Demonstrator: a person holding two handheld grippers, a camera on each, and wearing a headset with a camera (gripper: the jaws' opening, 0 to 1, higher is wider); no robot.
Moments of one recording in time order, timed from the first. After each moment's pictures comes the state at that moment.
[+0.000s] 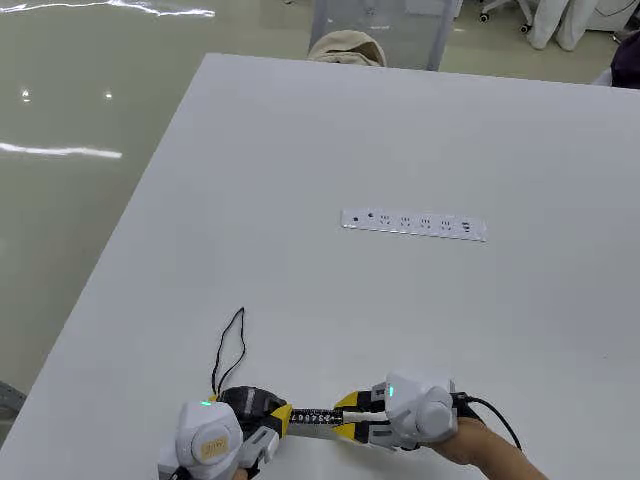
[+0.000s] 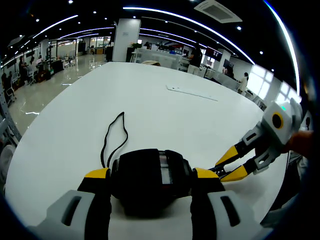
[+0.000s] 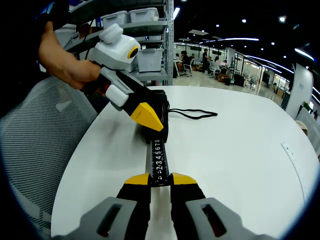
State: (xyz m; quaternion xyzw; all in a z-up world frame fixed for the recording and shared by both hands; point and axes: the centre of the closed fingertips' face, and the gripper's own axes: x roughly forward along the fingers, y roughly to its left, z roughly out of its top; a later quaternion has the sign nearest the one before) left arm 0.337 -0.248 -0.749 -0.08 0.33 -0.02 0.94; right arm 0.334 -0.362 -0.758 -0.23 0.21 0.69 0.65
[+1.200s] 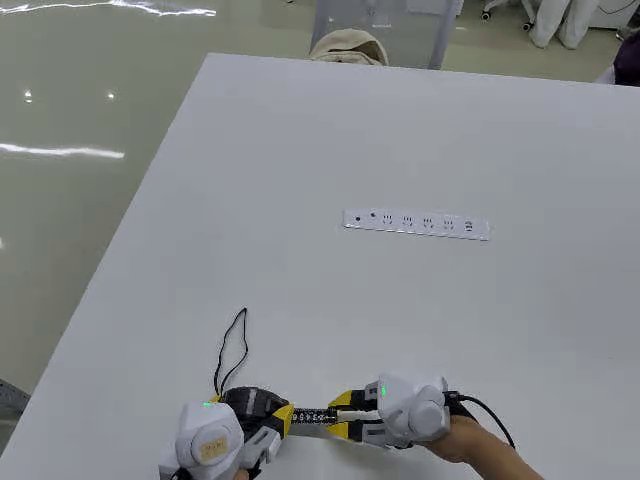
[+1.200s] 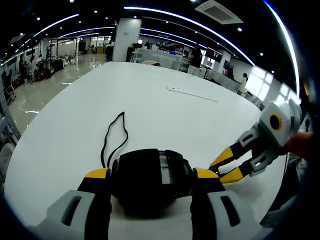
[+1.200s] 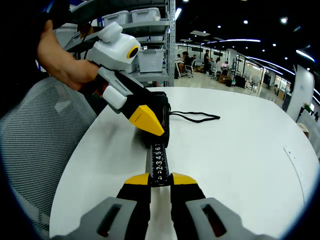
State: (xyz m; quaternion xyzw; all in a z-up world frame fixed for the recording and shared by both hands) left arm 0.337 -0.248 -0.748 -0.09 0.33 -0.02 0.94; right arm 0.333 -0.349 -0.758 -0.23 0.21 0.70 0.65
